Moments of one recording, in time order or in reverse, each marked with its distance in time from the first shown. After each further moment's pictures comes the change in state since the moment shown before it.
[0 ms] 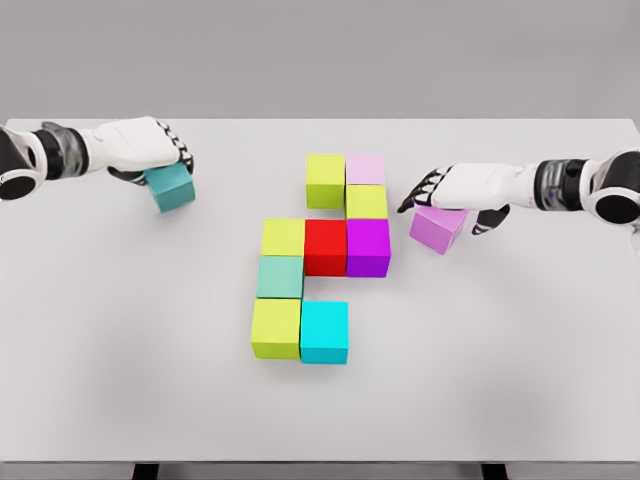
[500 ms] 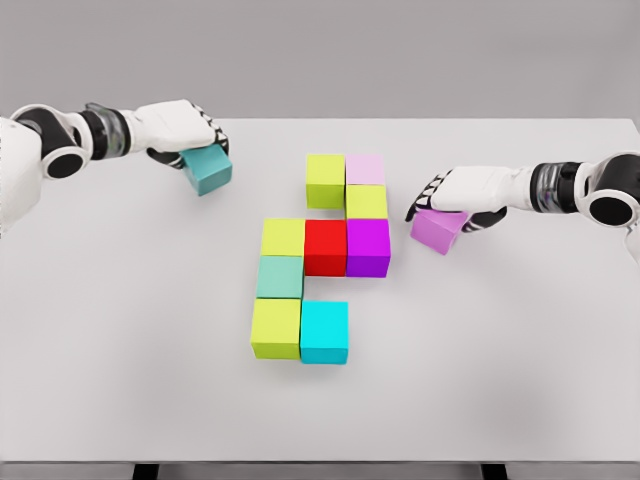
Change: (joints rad) left arm -0.064 -0.166 0.003 0.163 -0.001 0.000 -0.002; right arm 0.000 0.017 0.000 0.026 0.029 0.002 -0.001
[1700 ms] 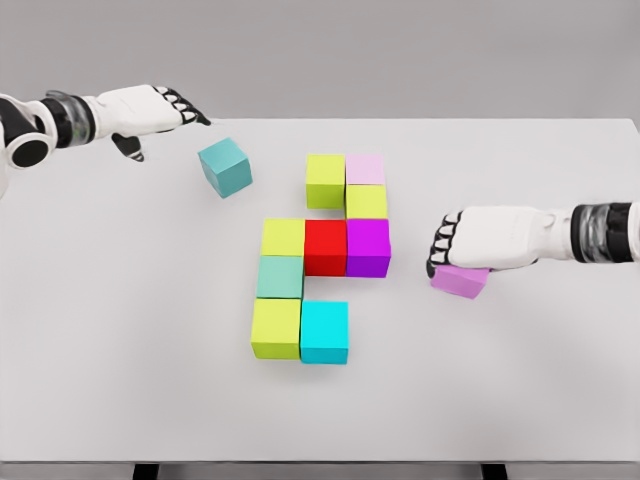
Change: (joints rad) left arm -0.031 0.047 0.011 0.077 0.032 0.000 0.004; right arm 0.123 -0.284 -0.015 -0.501 -0.015 -0.002 0.001
